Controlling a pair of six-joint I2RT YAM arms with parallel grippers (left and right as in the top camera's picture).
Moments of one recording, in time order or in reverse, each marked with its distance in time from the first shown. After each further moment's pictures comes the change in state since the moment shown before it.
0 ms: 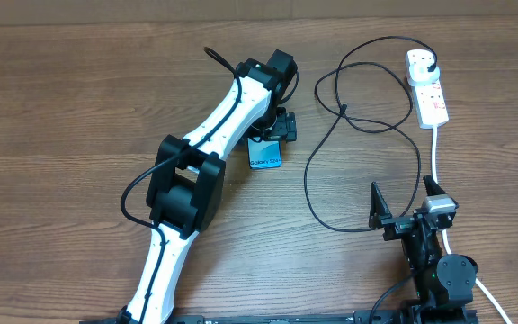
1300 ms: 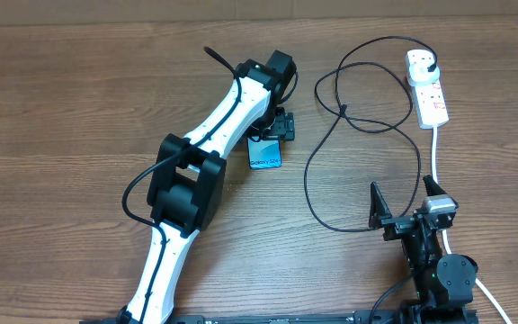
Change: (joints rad) left arm 0.004 0.016 0.000 0.024 -0.029 0.013; right arm 0.000 0.000 0.000 0.000 0.000 0.000
